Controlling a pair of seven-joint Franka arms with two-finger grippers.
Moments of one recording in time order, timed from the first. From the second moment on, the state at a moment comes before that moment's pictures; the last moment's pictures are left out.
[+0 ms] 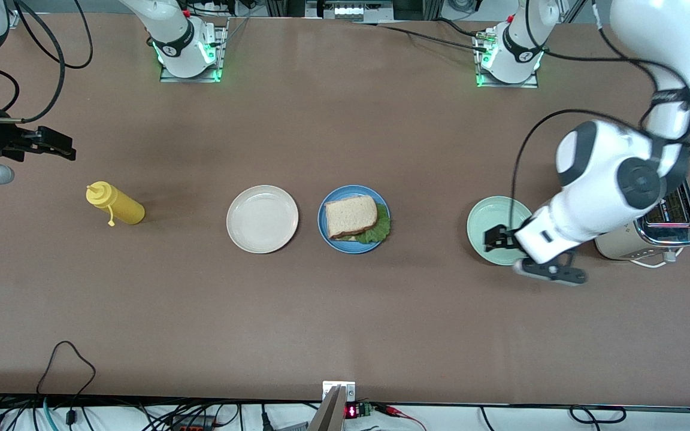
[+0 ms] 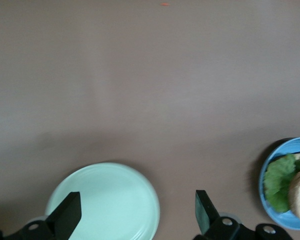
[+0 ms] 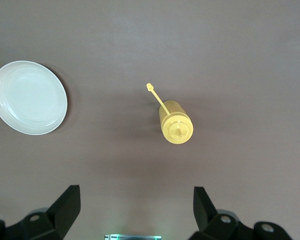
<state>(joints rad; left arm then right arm) 0.05 0.41 -0.25 -1.59 -0.01 2.06 -0.05 0.06 0.11 -0.07 -1.53 -0.02 1.51 -0.05</state>
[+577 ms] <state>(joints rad) 0.04 0.10 -0.03 -1.59 -0.01 1.69 -0.05 0.06 0.11 -0.07 -1.53 -0.02 1.51 -0.05</state>
